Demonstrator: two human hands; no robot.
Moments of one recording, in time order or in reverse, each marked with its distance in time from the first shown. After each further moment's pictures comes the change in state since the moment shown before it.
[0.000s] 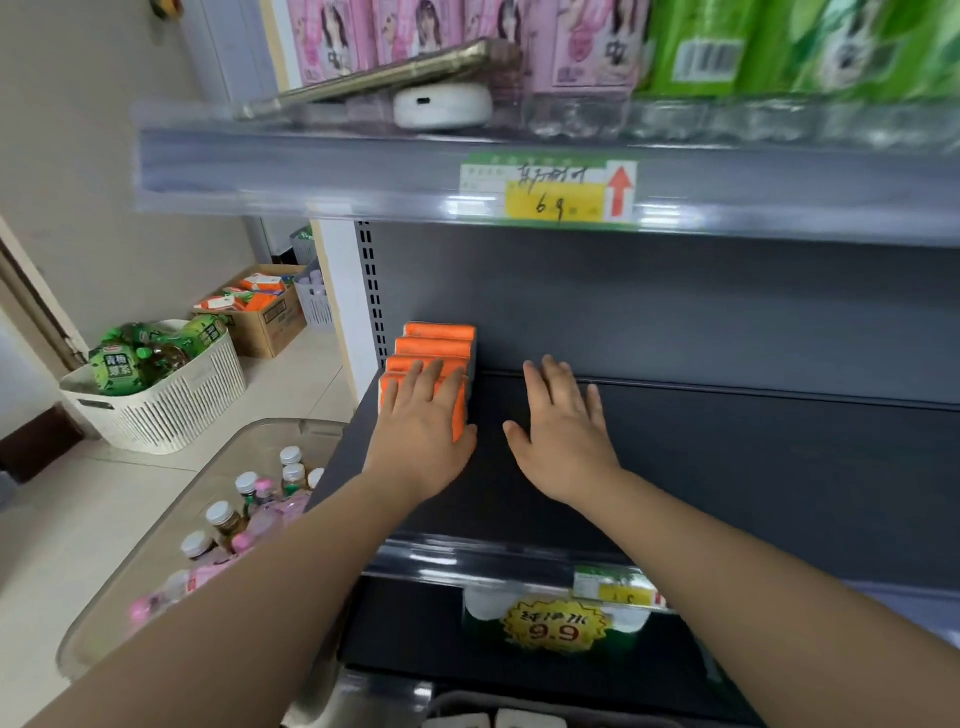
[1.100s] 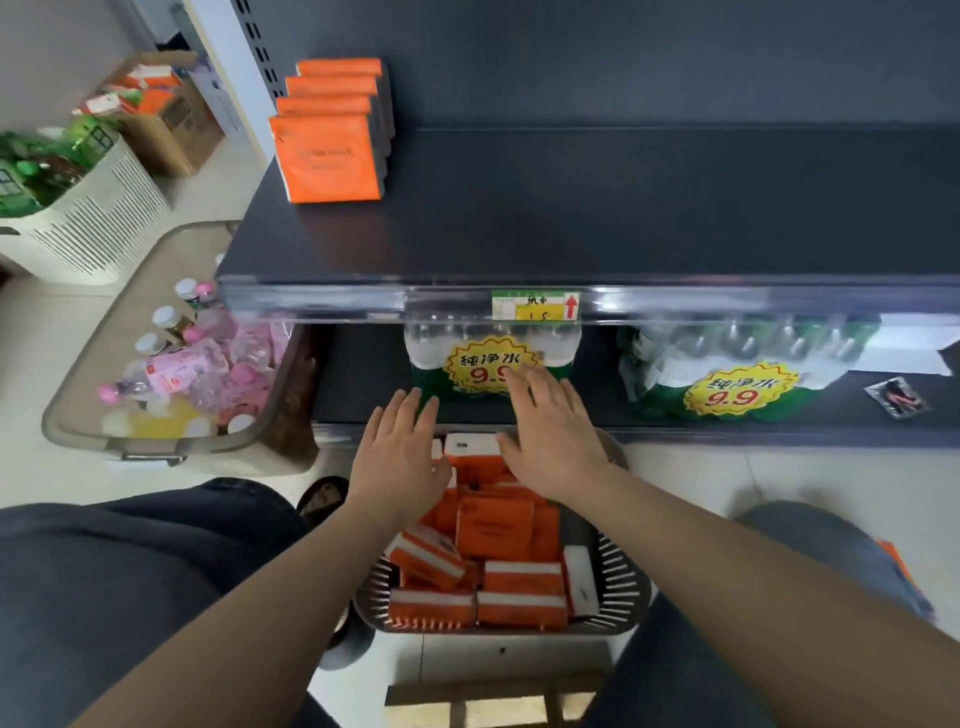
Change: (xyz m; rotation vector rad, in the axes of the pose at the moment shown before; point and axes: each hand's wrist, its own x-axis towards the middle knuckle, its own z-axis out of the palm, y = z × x) left_hand -0.245 0.060 0.119 0.066 -0.482 -0.015; right_hand -0.240 0.067 0.102 -0.008 -0.319 0.022
